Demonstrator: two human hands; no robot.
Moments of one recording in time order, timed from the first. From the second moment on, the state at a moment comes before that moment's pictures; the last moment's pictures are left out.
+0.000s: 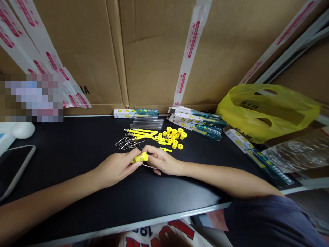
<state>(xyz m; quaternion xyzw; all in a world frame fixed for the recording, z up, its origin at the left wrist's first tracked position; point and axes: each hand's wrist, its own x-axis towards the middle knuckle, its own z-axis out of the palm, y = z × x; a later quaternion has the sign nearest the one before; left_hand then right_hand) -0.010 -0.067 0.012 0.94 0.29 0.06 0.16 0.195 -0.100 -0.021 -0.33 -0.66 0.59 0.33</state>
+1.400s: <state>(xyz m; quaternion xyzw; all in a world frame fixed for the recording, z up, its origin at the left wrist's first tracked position) -0.004 -0.077 0.013 0.92 0.34 0.01 0.19 0.193 -0.102 -0.032 -0.32 -0.64 0.58 0.38</state>
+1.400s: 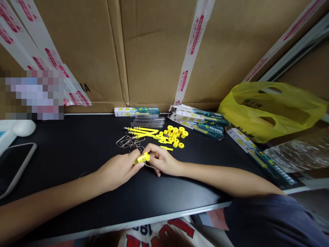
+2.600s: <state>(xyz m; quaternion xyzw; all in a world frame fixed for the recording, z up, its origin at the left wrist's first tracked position) -0.001 -0.078 0.012 0.92 0.36 0.02 0.11 0.190 -0.102 -0.031 -0.34 -0.60 0.60 0.40</state>
